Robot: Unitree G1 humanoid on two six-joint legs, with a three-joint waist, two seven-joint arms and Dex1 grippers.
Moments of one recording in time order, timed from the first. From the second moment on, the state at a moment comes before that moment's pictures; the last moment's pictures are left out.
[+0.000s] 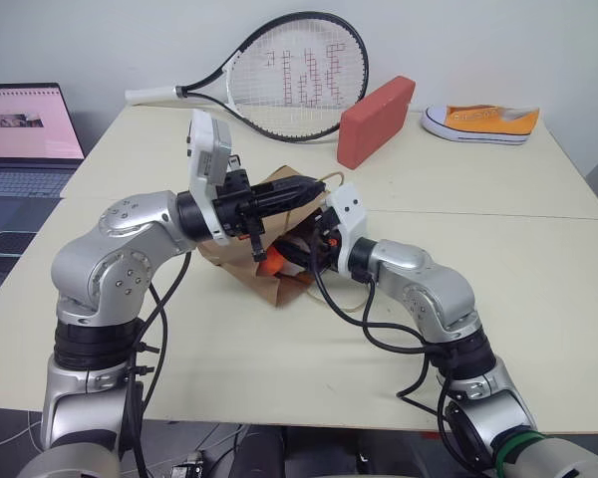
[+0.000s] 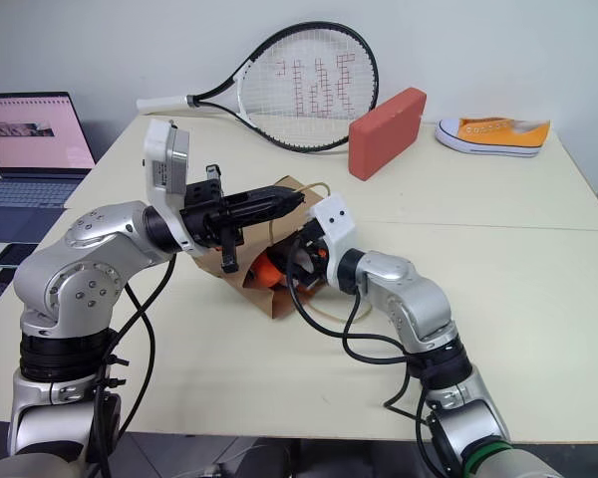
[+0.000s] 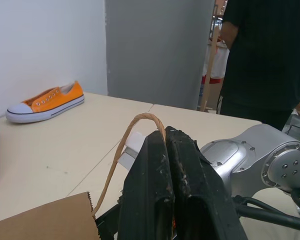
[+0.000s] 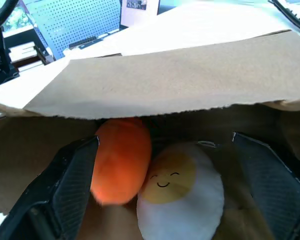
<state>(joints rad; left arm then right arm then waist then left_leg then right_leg) -0.66 0.60 0.09 -0.28 -0.81 0.71 -0.88 -0.64 -0.14 0.24 -0.16 0.33 0.79 0.45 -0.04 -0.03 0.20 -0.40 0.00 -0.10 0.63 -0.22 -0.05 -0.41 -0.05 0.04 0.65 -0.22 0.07</state>
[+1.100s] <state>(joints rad) -0.64 0.60 0.08 -0.26 -0.77 0.69 -0.89 -0.46 -0.50 0.30 -0.04 0.20 0.56 0.74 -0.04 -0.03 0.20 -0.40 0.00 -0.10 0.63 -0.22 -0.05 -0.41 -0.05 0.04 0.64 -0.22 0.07</state>
